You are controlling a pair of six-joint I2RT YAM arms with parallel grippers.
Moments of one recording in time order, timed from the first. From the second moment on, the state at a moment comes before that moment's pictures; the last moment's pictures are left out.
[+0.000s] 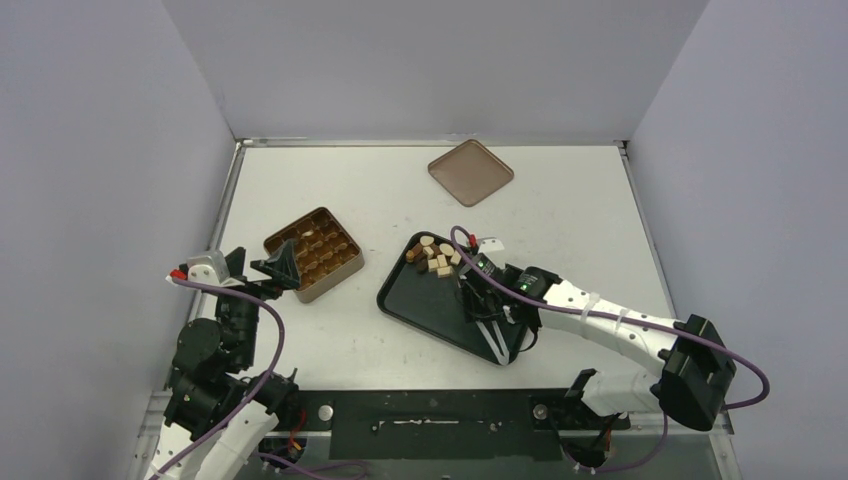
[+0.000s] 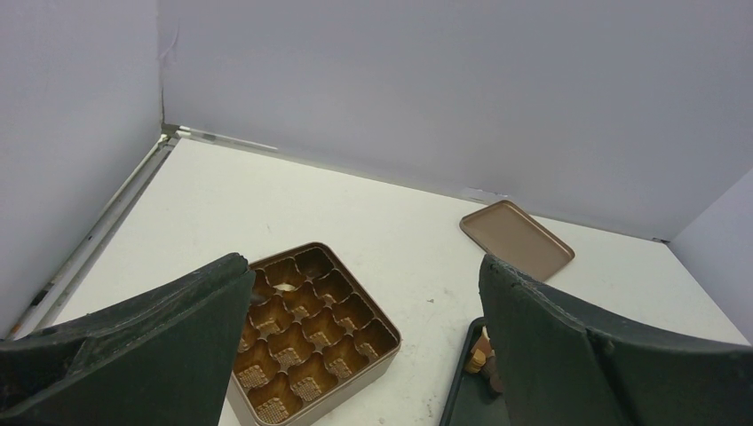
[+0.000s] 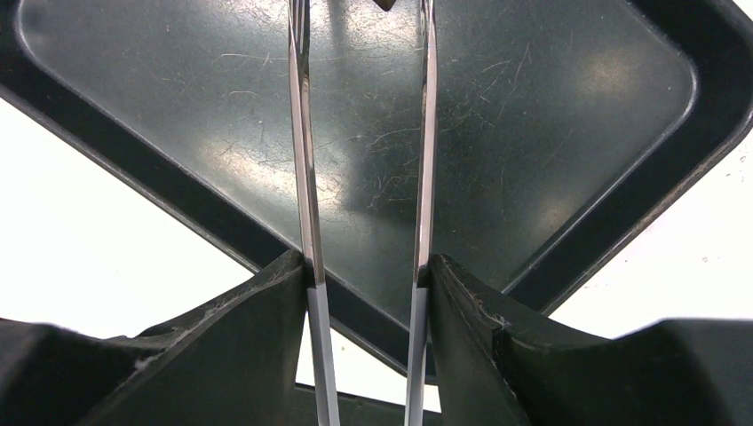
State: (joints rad) left arm -0.47 0.22 0.63 -0.23 -0.49 -0.23; right arm 0.90 1.27 0.88 -0.71 0.27 0.65
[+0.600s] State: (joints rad) left arm -0.47 0.22 0.63 -0.23 -0.49 -0.23; right arm 0.90 1.31 0.86 -0.69 0.26 0.67
